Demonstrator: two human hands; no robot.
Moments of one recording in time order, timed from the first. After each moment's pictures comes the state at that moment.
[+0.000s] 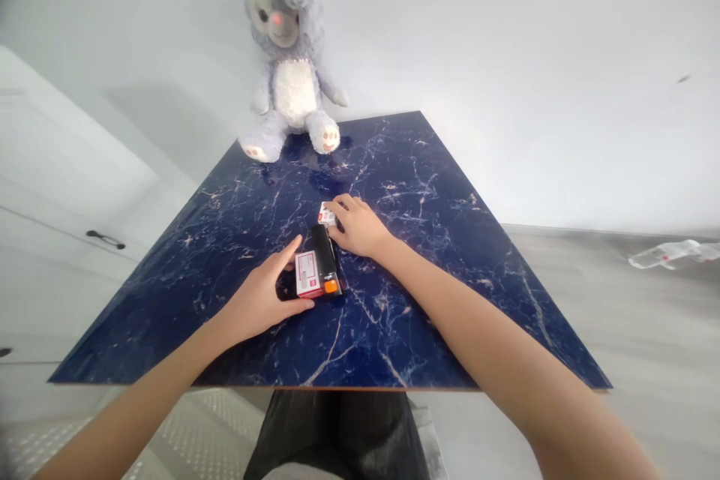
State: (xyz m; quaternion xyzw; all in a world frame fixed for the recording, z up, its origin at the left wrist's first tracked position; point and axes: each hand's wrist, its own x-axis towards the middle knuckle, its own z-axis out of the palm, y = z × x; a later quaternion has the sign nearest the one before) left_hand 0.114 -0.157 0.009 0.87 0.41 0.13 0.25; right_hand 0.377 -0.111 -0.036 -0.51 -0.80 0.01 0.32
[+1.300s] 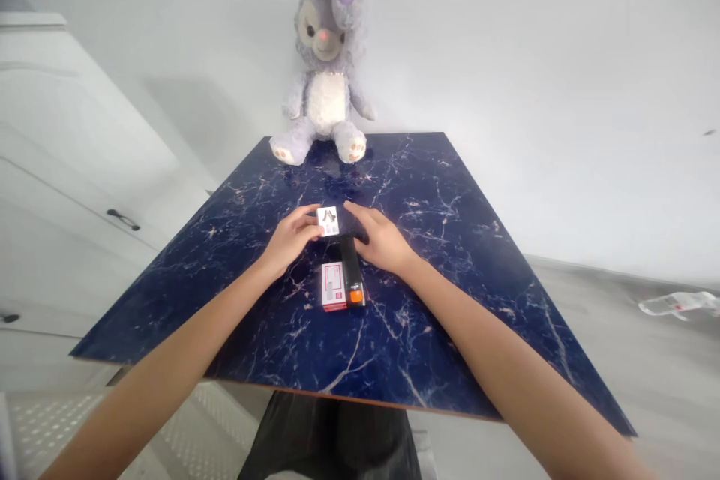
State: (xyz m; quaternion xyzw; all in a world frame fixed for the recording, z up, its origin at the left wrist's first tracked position) left_hand 0.139 -0.072 -0.001 0.68 0.42 0.36 0.49; right_hand 0.374 -0.119 -0.028 -0.46 -0.79 0.07 0.40
